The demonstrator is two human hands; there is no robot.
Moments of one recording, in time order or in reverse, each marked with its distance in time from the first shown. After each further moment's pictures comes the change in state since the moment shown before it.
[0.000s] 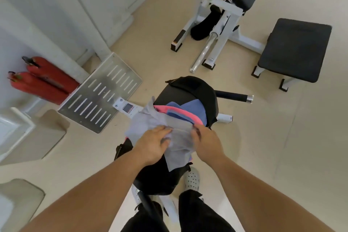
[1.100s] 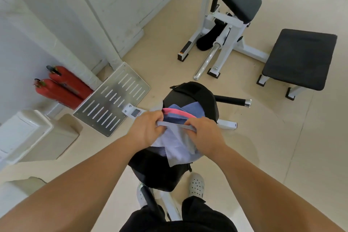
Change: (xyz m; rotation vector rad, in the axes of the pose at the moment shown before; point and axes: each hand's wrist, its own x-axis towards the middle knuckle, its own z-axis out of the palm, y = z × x) left_hand -0.040 0.046 -0.069 -0.025 0.316 0.101; right_hand -0.032 -0.044 -0.065 -0.127 0.050 -0.438
